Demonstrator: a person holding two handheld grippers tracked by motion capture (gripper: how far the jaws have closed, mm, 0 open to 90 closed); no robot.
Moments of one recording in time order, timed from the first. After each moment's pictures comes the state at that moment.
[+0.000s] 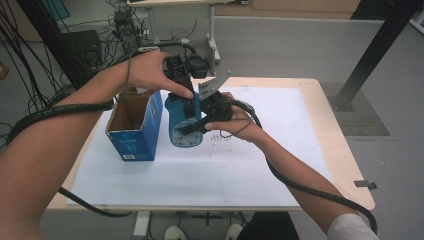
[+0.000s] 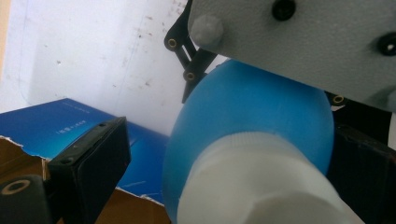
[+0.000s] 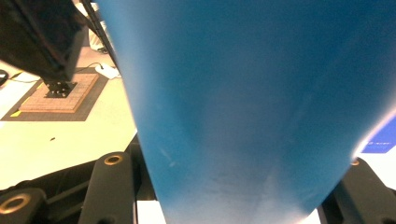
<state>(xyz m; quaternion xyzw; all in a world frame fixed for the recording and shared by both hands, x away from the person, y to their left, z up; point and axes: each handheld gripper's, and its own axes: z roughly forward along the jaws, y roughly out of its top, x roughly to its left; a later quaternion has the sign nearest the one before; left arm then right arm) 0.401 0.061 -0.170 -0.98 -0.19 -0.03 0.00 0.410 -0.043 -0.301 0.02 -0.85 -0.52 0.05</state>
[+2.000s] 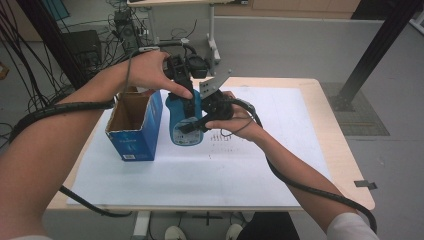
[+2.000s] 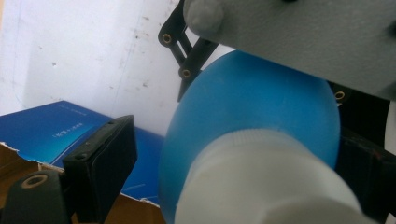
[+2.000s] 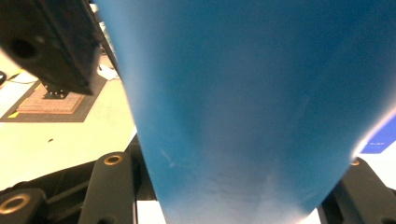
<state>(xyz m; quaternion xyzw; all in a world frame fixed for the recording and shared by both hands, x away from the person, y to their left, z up) 0.405 0.061 -0.174 -0.98 -0.19 -0.02 0.00 0.413 -0.045 -0.300 0.02 -0.85 -0.53 0.05</state>
